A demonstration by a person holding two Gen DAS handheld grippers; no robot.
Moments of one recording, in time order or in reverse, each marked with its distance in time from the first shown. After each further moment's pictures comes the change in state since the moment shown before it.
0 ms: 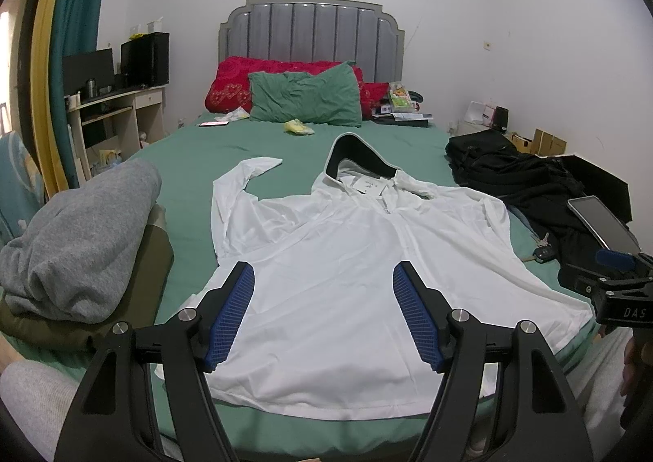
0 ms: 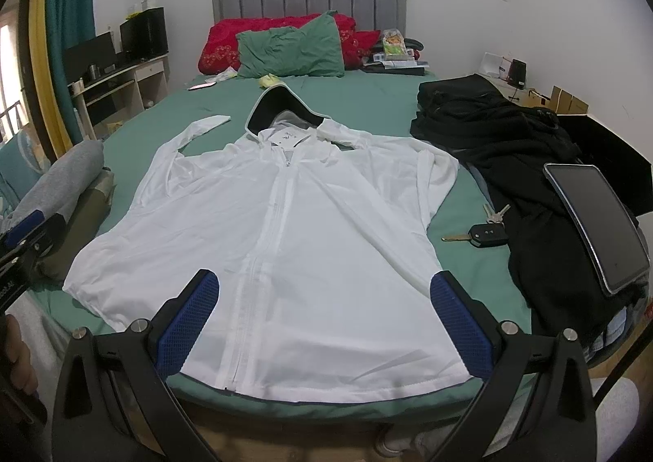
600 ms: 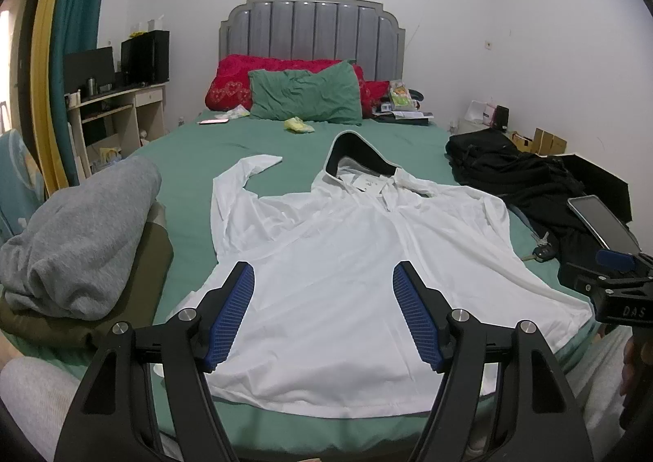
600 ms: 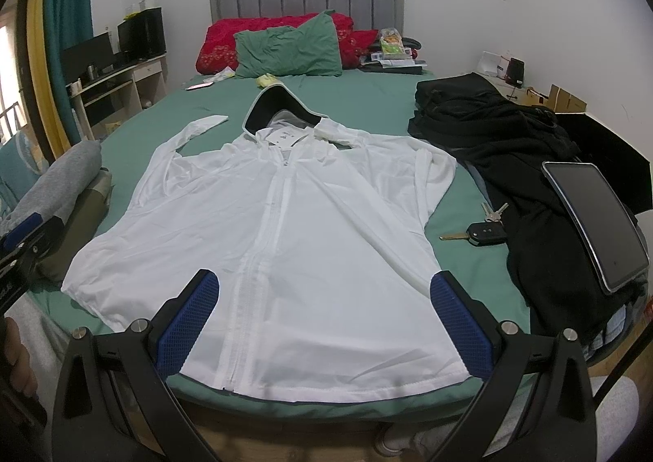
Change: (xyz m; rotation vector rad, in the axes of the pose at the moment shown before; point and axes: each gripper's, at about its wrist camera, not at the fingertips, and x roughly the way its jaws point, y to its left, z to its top) left arm 0.001 0.000 0.000 -0.002 0.002 -0.002; right arm 0.000 -0.003 0.000 0.005 0.004 -0.002
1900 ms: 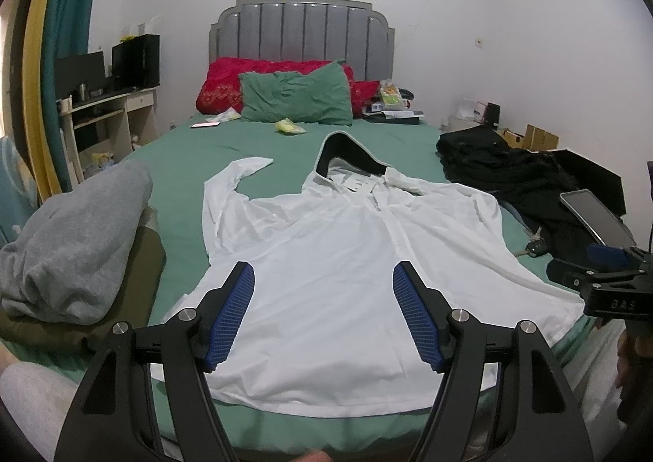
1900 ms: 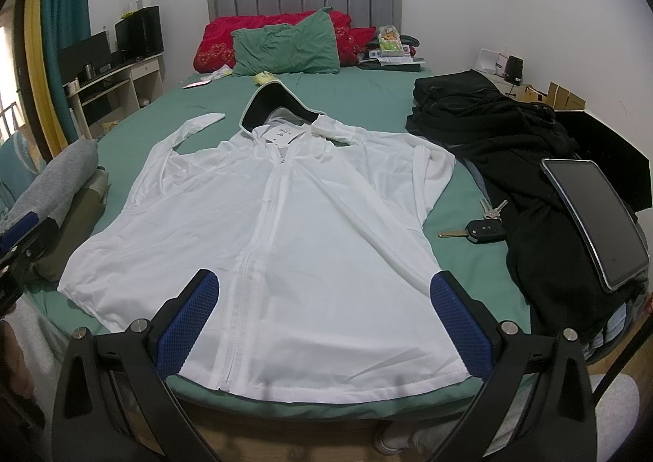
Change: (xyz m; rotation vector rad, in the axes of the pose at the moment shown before) left arm -0.002 -0.008 -0.005 0.020 0.002 -0.026; right arm 0.003 -0.002 -0.002 0.005 0.005 -0.001
